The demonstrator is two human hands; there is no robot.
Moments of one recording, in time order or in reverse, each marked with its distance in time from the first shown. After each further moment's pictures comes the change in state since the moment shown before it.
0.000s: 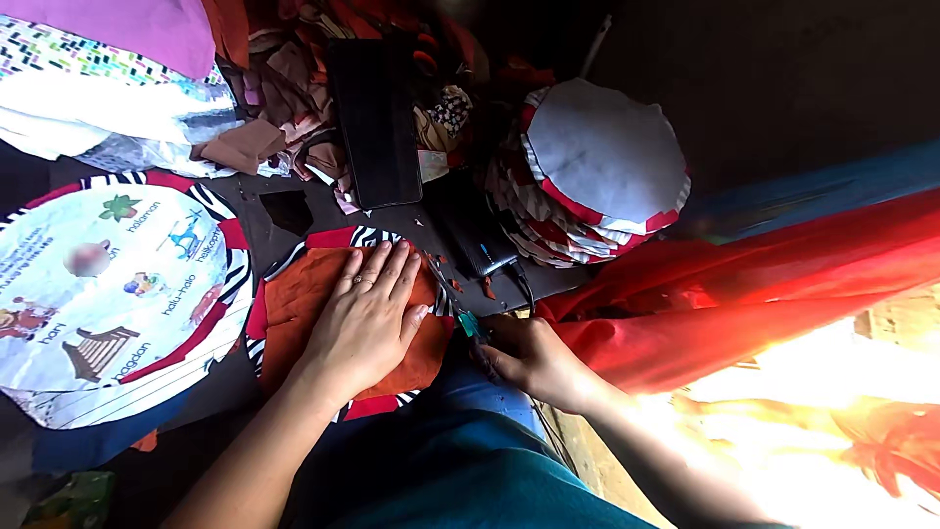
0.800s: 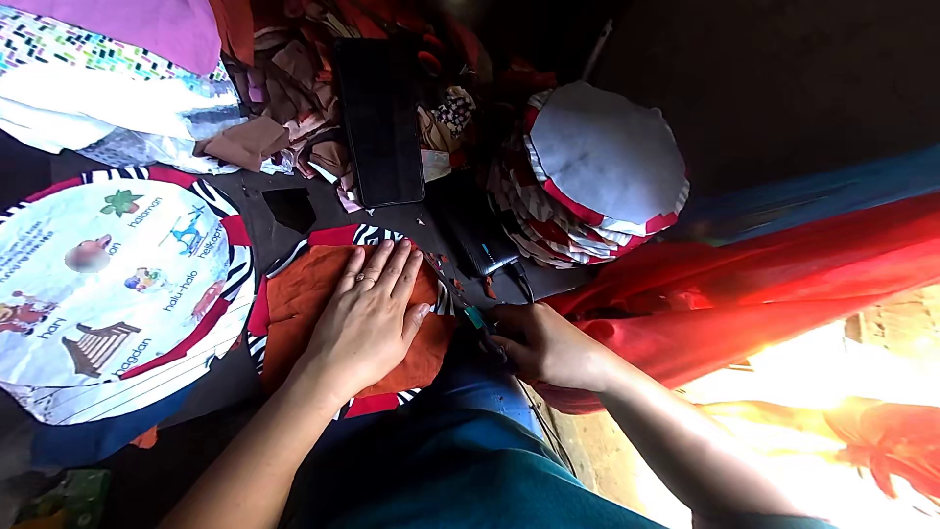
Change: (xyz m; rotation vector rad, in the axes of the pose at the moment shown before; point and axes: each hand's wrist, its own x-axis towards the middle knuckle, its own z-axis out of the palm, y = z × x) left_hand 0.001 0.000 -0.001 -0.005 -0.011 0.006; right_hand 0.015 -0.009 -0.030 -0.048 -0.240 0.074
